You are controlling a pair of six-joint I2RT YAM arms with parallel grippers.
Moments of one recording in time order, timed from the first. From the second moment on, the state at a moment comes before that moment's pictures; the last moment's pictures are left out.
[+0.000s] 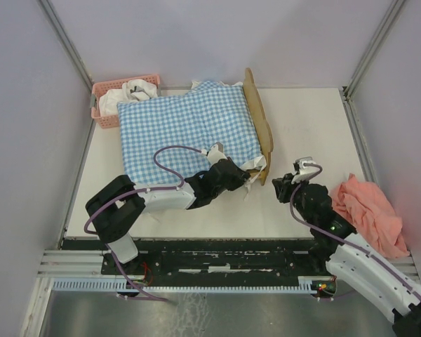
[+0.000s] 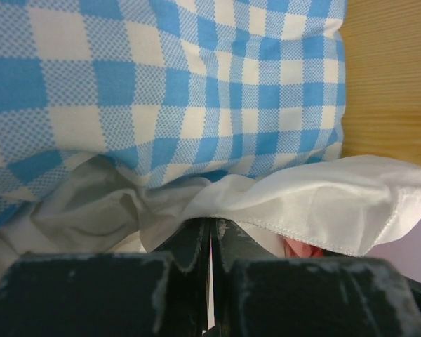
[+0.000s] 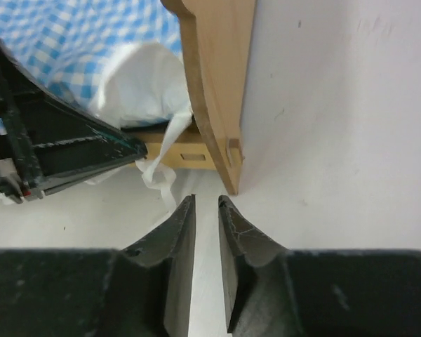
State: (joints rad) left arm -0.98 1.69 0.92 0.27 -0.31 -1.22; right arm 0.61 0.51 0.32 -0.03 0.23 0.22
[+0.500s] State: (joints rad) left arm -0.98 1.66 0.92 0.31 -0.31 -1.19; right arm 0.69 1.13 0.28 0.35 0.19 0.46
